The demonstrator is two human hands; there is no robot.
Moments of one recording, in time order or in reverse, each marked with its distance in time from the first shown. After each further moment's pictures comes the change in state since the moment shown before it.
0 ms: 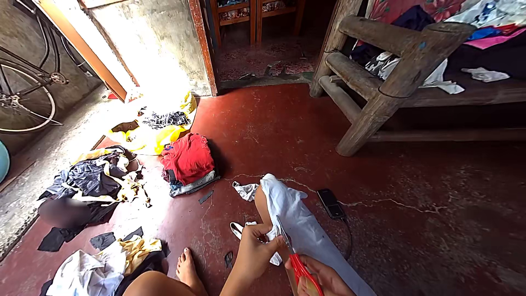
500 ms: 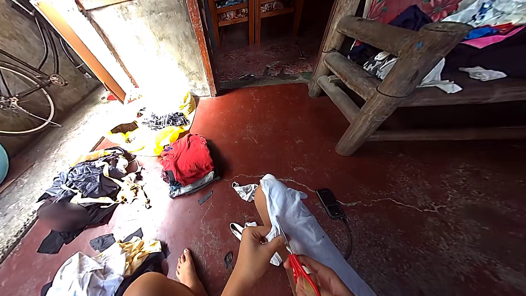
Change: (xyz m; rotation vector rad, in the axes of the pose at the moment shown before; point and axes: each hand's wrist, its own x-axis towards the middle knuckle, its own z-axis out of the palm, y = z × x) left_hand 0.000 -0.004 0.004 0.012 0.015 -0.028; right_hand 0.000 0.001 0.001 -0.011 0.025 0.015
